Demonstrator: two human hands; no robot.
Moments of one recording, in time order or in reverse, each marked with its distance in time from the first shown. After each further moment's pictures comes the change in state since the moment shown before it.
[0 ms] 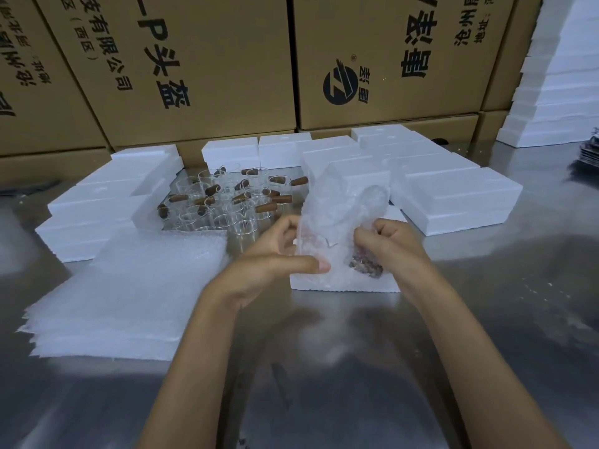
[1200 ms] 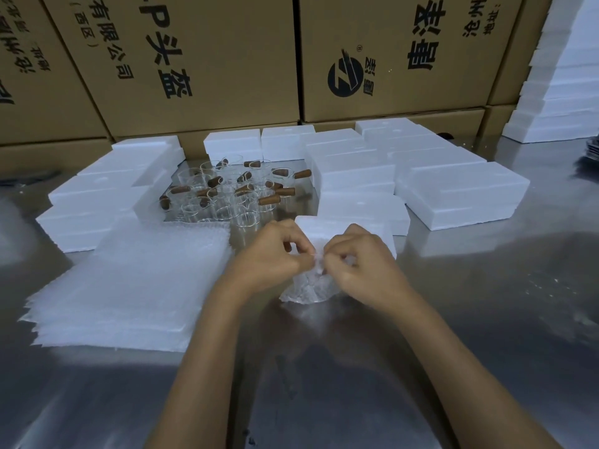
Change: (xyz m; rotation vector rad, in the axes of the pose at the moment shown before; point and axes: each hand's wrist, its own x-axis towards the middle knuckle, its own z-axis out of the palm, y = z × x) left_hand 0.008 -0.007 -0.003 0.583 0.192 0.073; right_hand -0.013 0.016 0.033 -0.656 -0.176 -0.412
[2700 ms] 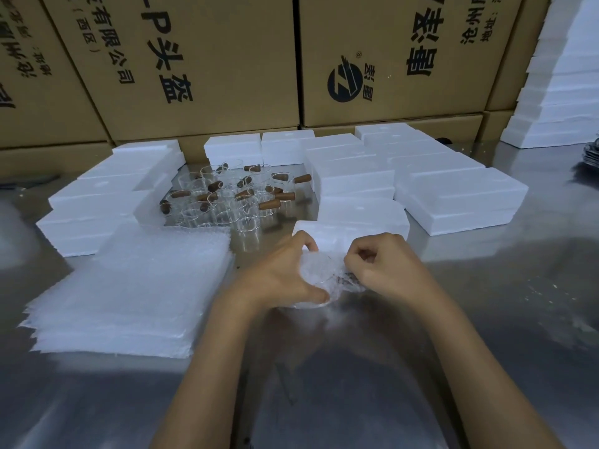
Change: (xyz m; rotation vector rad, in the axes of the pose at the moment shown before) left_hand -0.005 -0.002 0.010 0.212 -0.185 -0.121; right_hand 0.000 0.022 -0.025 0.013 -0.012 0.182
